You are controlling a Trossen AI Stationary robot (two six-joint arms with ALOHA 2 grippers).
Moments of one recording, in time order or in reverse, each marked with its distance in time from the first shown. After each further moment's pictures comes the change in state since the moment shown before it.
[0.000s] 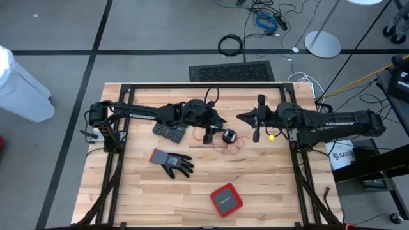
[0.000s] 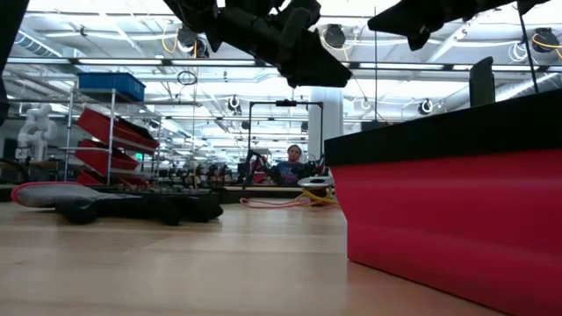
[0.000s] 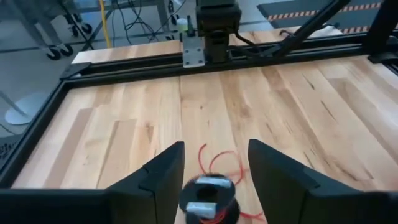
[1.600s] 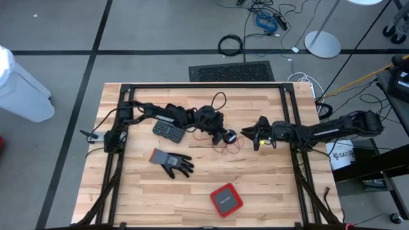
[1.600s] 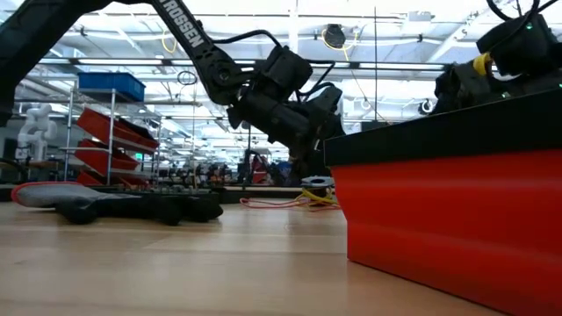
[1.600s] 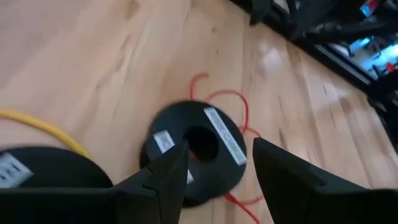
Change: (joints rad) left arm 0.070 0.337 -0.002 0.210 0.183 -0.576; right arm -0.024 0.086 -0.608 0.575 -0.002 0.528
